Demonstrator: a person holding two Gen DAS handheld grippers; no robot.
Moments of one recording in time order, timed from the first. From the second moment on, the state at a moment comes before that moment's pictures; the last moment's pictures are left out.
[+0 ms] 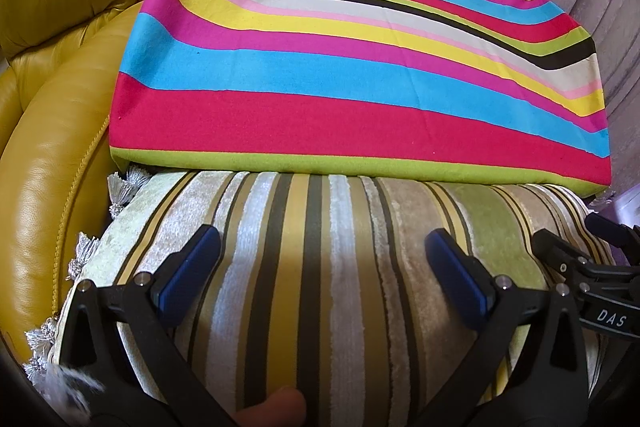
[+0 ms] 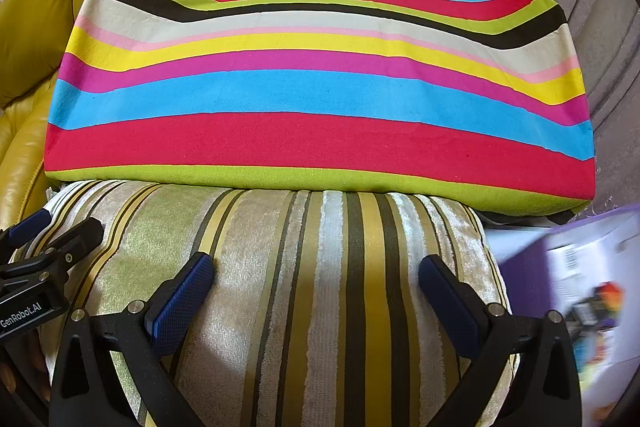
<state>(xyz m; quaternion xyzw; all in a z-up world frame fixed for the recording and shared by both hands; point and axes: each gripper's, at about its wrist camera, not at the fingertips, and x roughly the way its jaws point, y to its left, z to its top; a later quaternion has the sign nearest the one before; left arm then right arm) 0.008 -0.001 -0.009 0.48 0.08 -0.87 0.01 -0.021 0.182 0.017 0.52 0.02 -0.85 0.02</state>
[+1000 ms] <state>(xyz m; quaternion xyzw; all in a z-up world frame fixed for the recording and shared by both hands) 0.001 -0.004 -0.012 0.50 0.08 -0.86 0.00 -0.021 0.183 0.015 0.52 0.02 -0.85 0.02</state>
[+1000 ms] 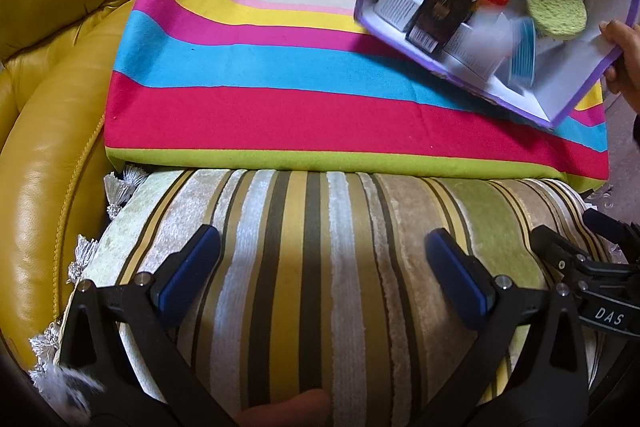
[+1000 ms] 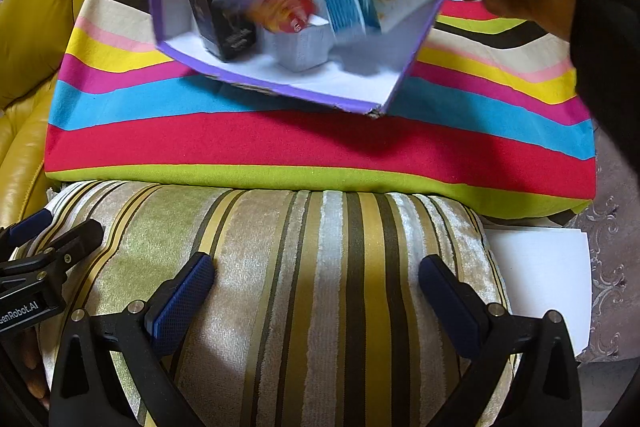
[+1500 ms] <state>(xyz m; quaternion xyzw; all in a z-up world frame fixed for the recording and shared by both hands) 0.002 -0.001 -0.020 0.50 0.07 -0.87 0.01 -0.022 0.184 0.014 0.52 0.02 -0.85 0.02</state>
